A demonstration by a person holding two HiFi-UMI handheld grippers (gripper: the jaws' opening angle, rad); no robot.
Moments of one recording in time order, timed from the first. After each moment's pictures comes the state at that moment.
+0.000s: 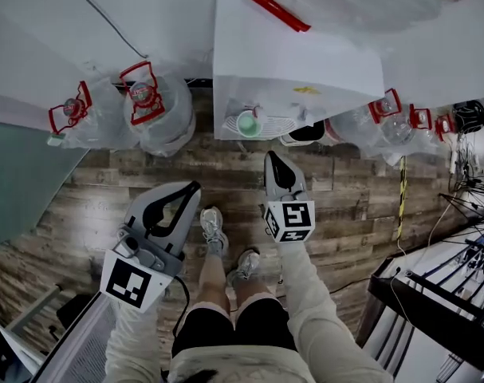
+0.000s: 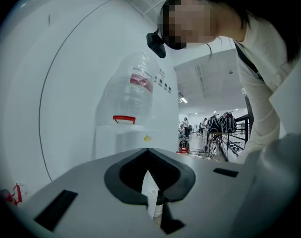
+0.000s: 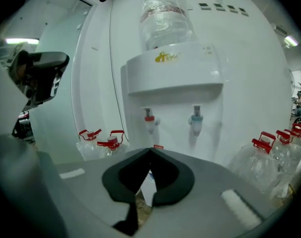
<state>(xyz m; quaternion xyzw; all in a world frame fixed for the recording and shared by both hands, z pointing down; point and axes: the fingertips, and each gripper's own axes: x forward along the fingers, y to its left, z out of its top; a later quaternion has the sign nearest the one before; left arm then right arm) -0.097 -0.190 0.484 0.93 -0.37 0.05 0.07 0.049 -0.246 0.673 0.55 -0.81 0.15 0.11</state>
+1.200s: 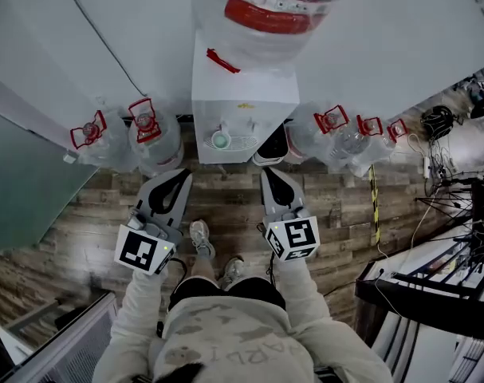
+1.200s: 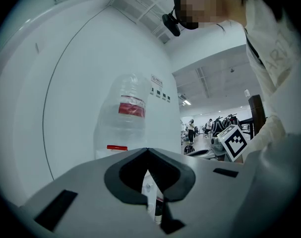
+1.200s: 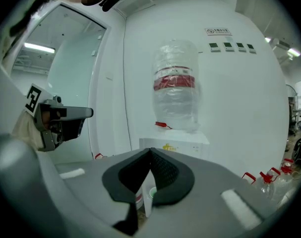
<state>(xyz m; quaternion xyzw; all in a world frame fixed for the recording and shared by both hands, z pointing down) -0.068 -0.123 0.329 0.92 -0.40 0.02 0.02 0.089 -0.135 0.401 0.53 -0.84 0.07 0.06</state>
